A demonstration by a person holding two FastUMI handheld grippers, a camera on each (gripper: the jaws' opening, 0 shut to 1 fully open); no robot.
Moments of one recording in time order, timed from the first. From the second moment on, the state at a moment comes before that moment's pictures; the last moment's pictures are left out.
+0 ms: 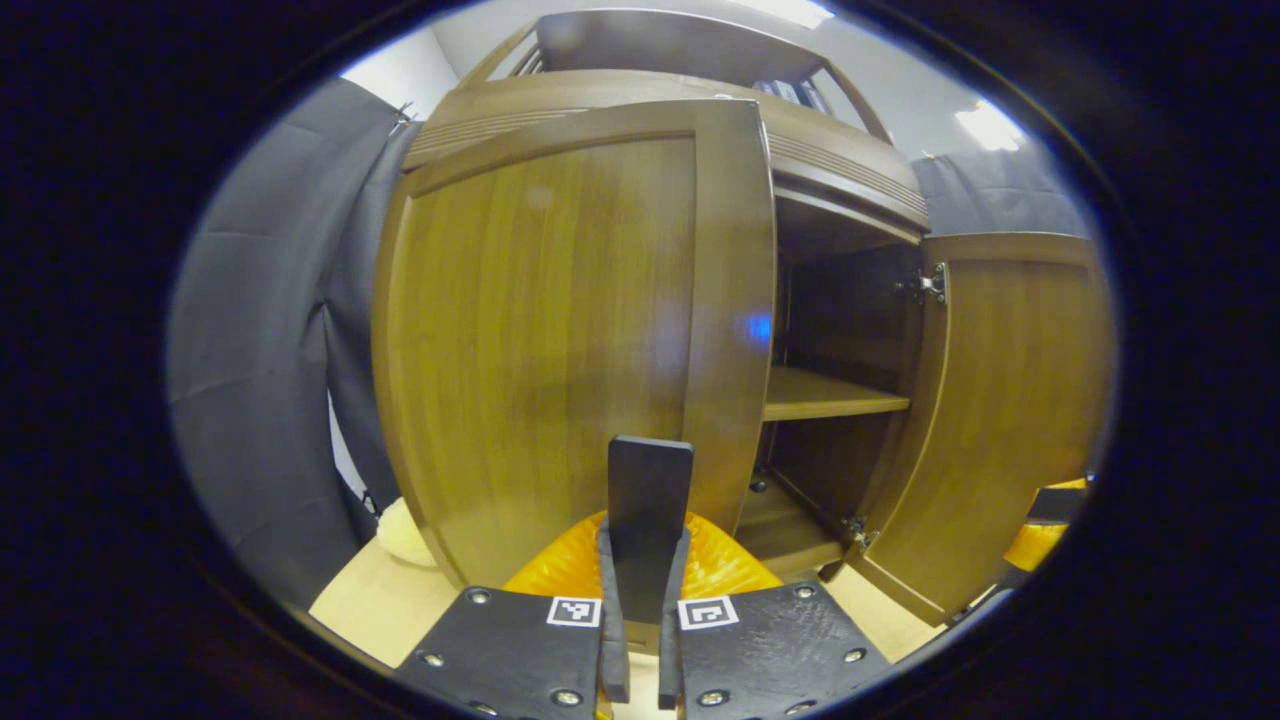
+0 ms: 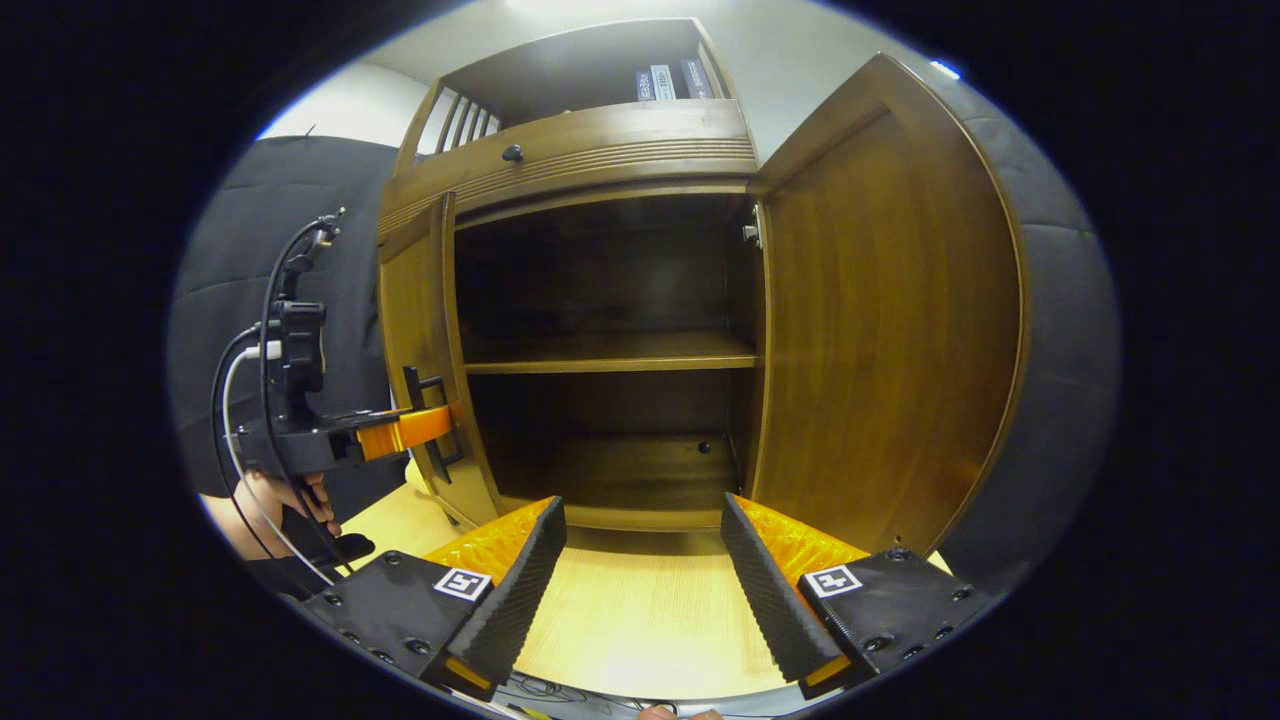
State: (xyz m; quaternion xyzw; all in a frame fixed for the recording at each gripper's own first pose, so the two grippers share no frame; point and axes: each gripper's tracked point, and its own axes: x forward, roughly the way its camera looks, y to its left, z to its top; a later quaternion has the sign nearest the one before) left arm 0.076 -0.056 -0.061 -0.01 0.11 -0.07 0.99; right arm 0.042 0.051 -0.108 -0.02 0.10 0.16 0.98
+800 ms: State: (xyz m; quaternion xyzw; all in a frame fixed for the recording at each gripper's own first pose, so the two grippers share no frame) left arm 0.009 0.005 -0.059 -0.03 0.09 -0.06 0.99; right arm -0.021 0.055 -0.130 -0.02 0.11 0.15 0.98
